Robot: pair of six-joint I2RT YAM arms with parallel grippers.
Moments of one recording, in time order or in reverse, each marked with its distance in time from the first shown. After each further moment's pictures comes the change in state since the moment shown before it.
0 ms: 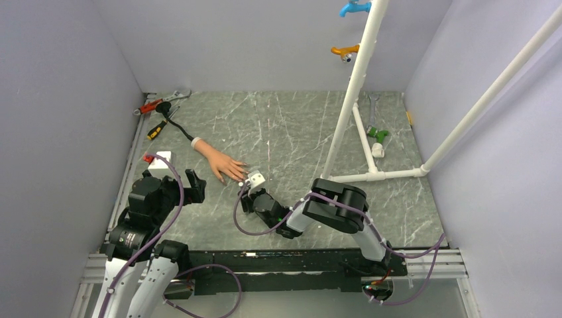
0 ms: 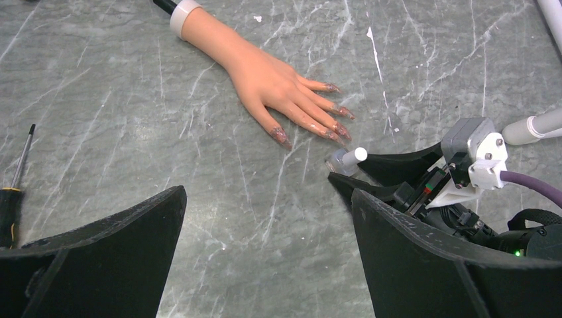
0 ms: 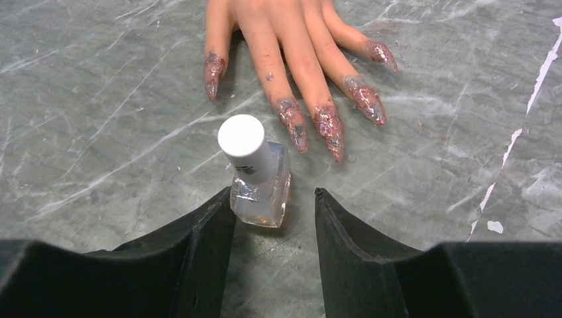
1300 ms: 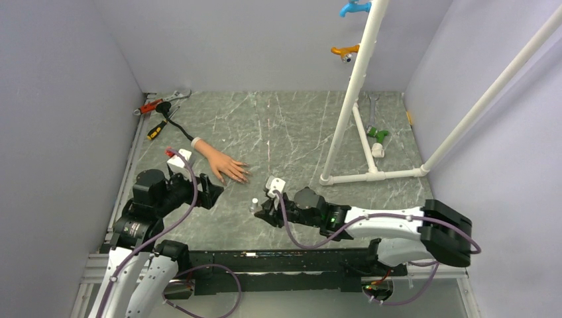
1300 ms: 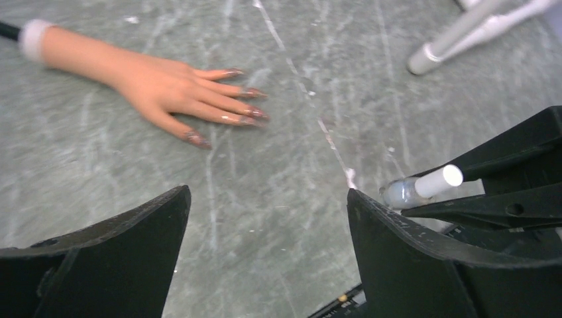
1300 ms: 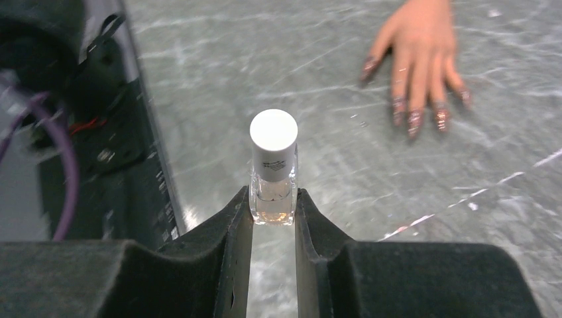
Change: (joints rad) left arm 0.000 0.075 0.002 0.064 0.352 0.107; right arm 0.000 -0.825 -0.279 -0.535 -0.521 -0.146
